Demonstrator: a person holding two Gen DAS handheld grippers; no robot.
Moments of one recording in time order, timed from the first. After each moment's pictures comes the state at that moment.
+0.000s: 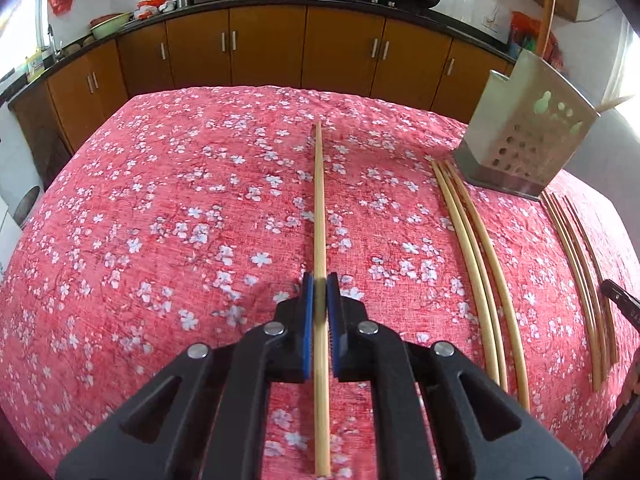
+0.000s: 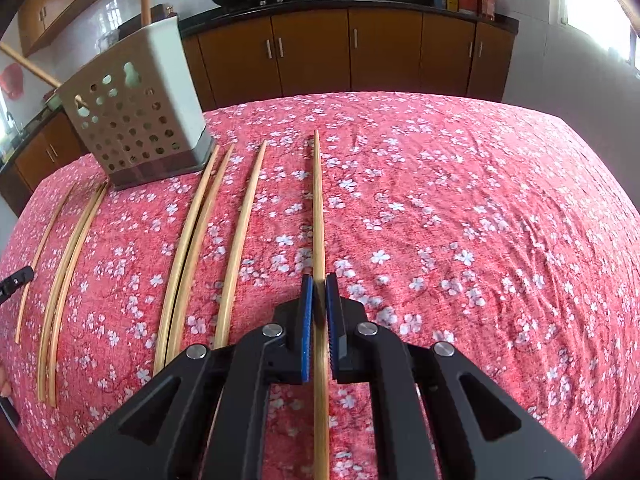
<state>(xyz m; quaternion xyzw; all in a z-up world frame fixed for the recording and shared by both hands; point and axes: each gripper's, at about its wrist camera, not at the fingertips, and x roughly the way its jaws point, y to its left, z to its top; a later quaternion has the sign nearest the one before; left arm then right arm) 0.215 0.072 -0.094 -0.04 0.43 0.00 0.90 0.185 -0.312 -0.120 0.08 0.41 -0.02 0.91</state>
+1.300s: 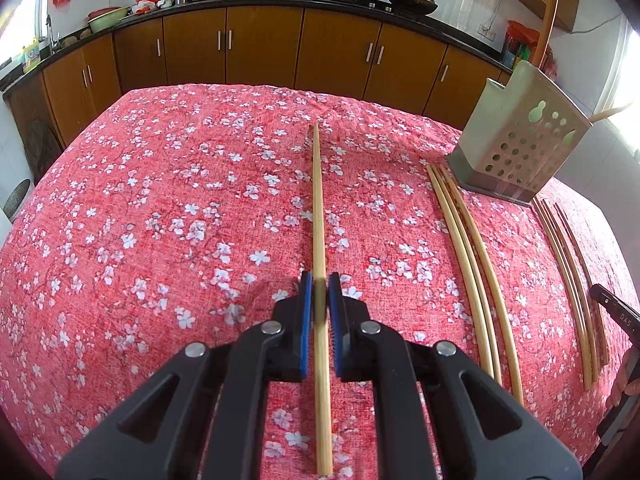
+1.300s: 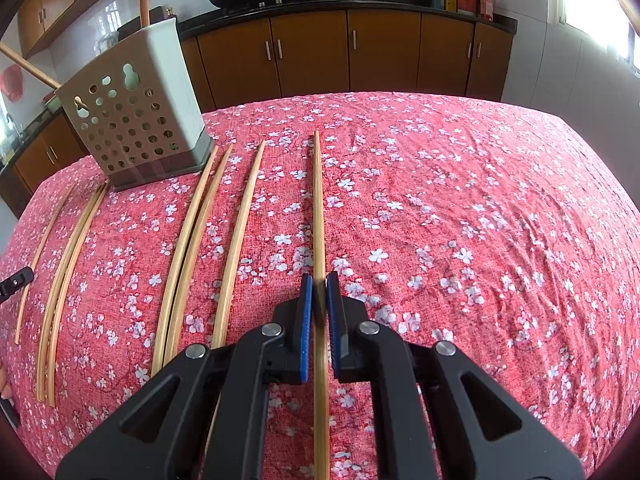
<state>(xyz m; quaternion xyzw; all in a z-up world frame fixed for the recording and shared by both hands) 0.215 0.077 -0.093 -0.06 0.43 -0.01 0.90 0.183 -0.312 -0.120 0.07 0.41 -0.02 0.91</state>
